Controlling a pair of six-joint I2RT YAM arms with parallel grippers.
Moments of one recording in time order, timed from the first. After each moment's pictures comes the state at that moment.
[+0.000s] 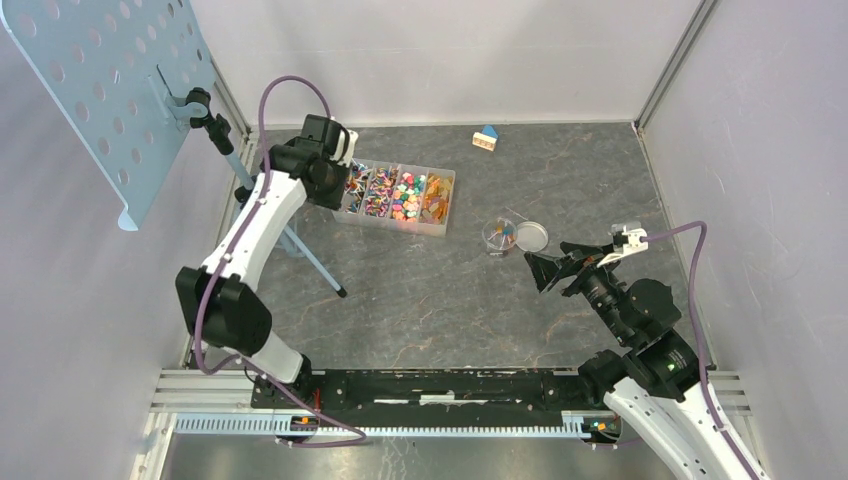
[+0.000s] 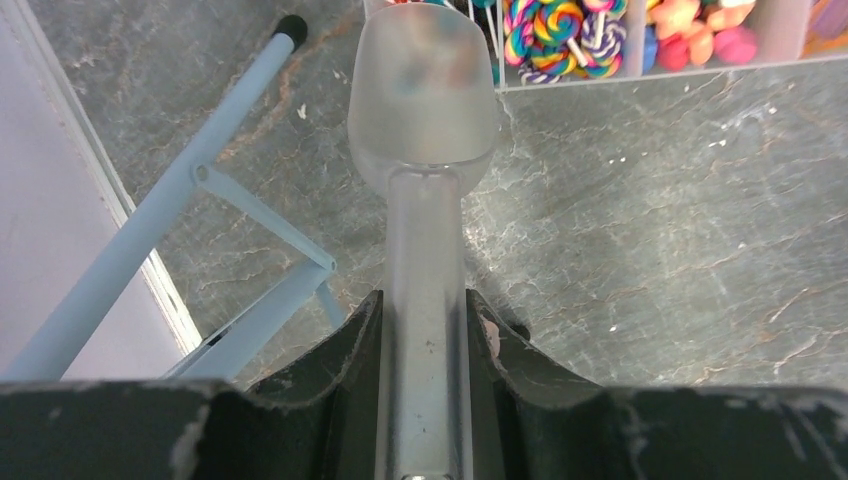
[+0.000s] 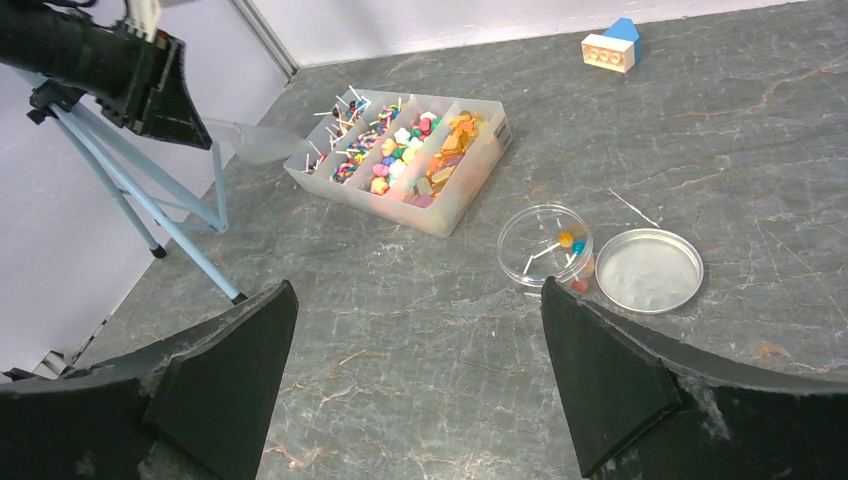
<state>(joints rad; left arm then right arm) -0.28 1.55 1.54 -1.00 -0.17 0.09 0.53 0.29 0.57 -0.31 0.06 0.41</state>
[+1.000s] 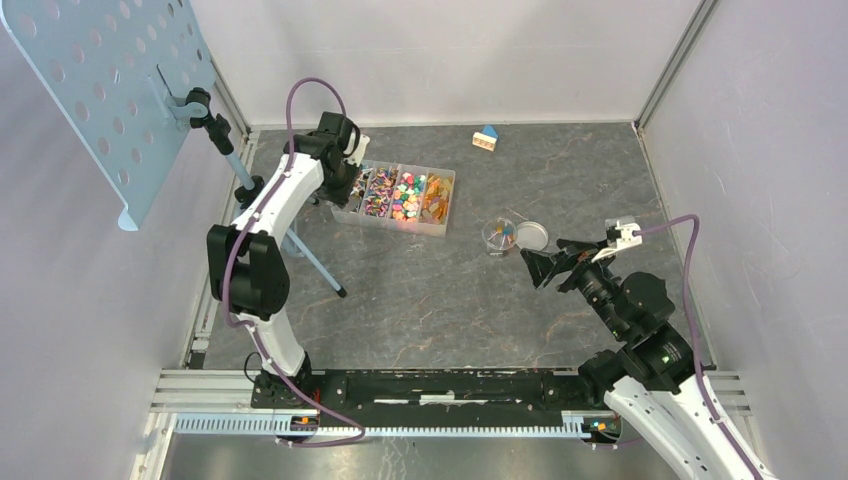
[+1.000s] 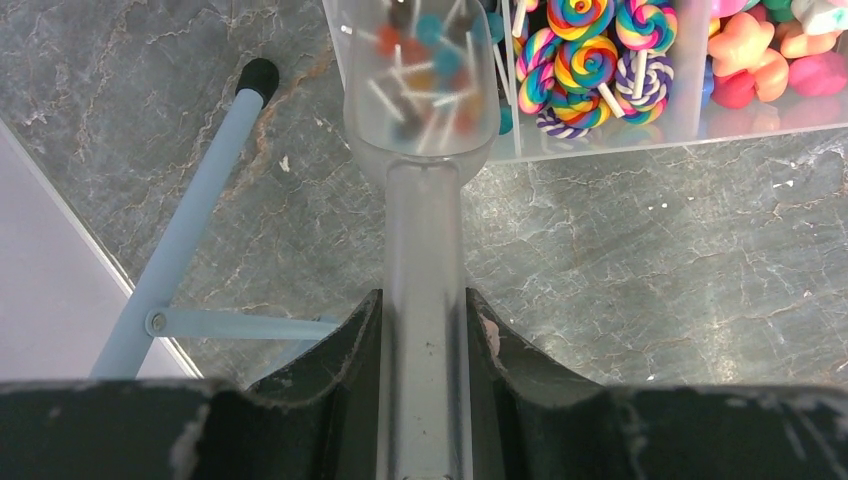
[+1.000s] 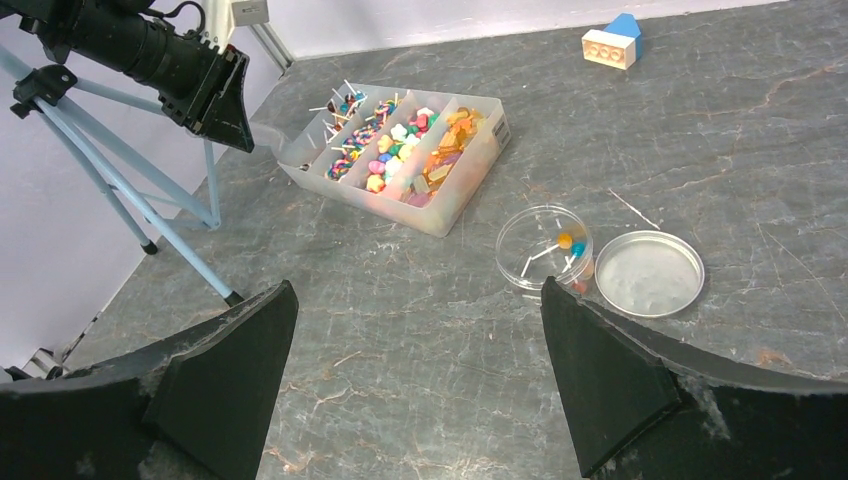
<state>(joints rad) -0.25 1.80 1.63 -0.97 -0.14 0.18 0.53 0.34 0.57 -0.28 0.06 0.40</state>
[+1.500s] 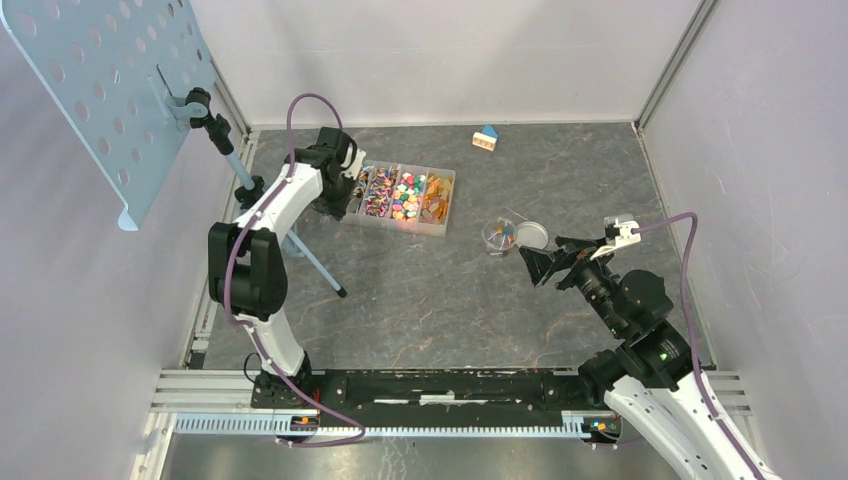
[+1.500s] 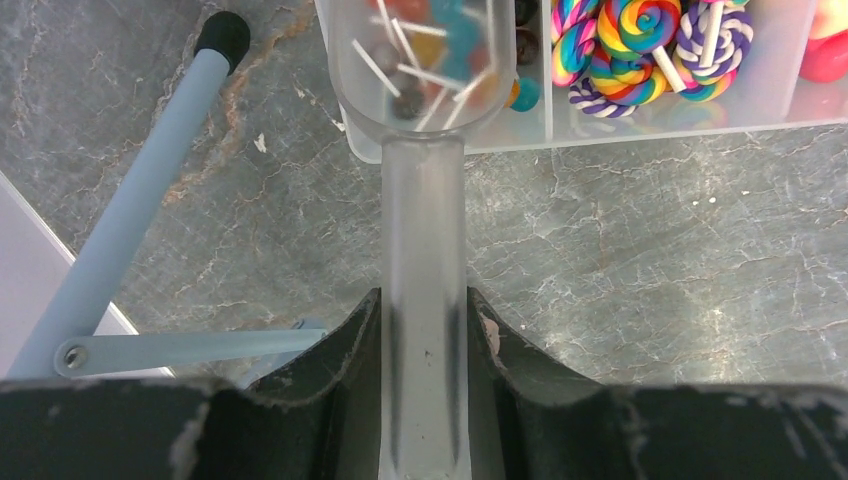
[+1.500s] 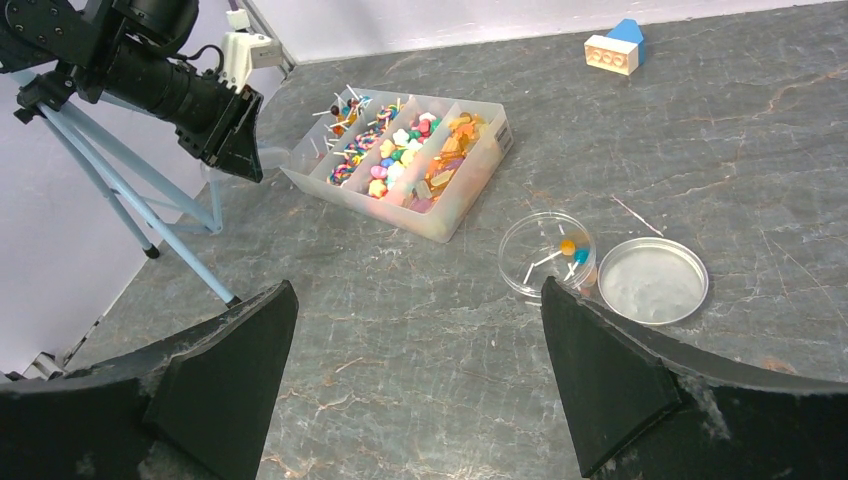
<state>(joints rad) -0.22 1.80 1.50 -0.88 -0.15 0.18 0.53 0.36 0.57 -0.25 0.06 0.40</state>
